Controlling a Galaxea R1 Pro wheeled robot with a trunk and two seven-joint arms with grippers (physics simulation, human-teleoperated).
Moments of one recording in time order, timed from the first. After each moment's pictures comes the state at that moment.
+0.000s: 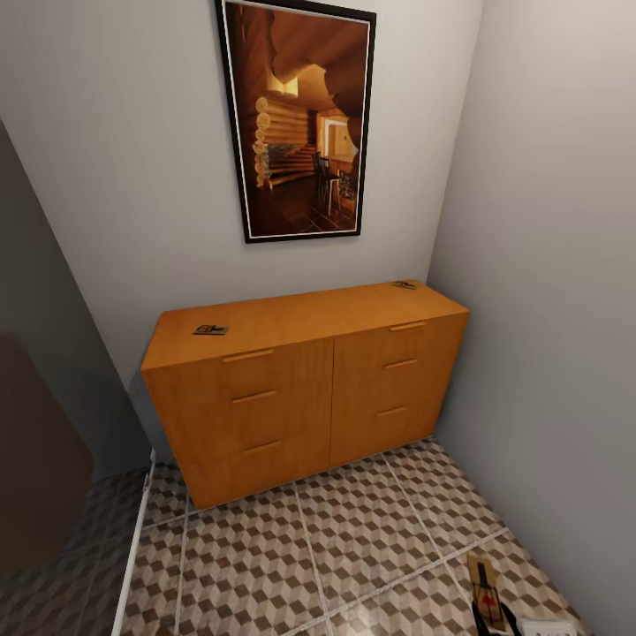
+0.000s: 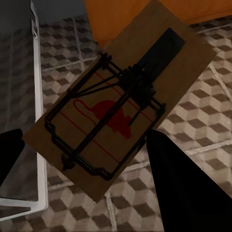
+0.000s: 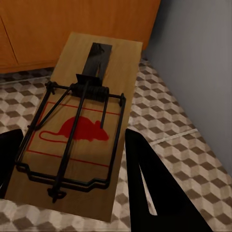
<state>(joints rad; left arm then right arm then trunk) -0.12 0.10 0.06 -0.18 0.03 -0.76 0.01 -0.01 -0.18 -0.06 -0.70 -0.07 -0.49 0.06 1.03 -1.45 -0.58</state>
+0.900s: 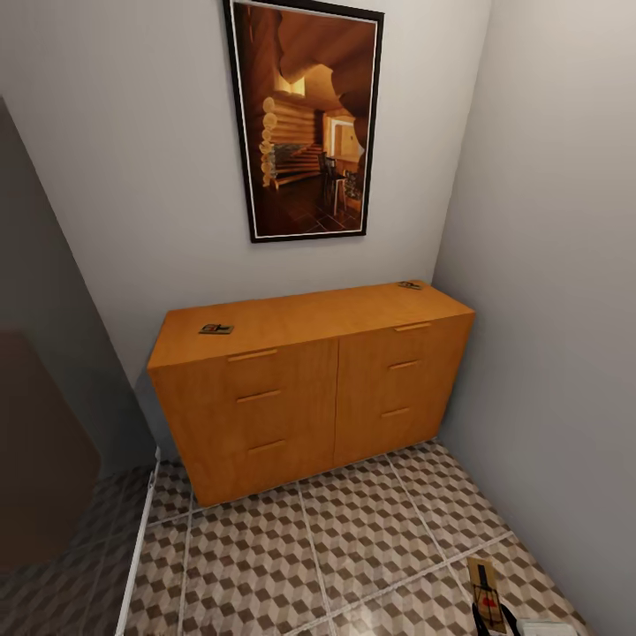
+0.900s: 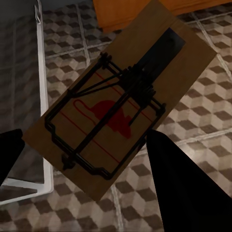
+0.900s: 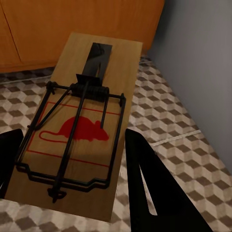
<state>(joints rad) -0.12 0.10 0.05 -0.14 0.03 -0.76 0.01 -0.02 -0.17 -0.06 -0.70 -0.07 -0.50 0.06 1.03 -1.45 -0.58</state>
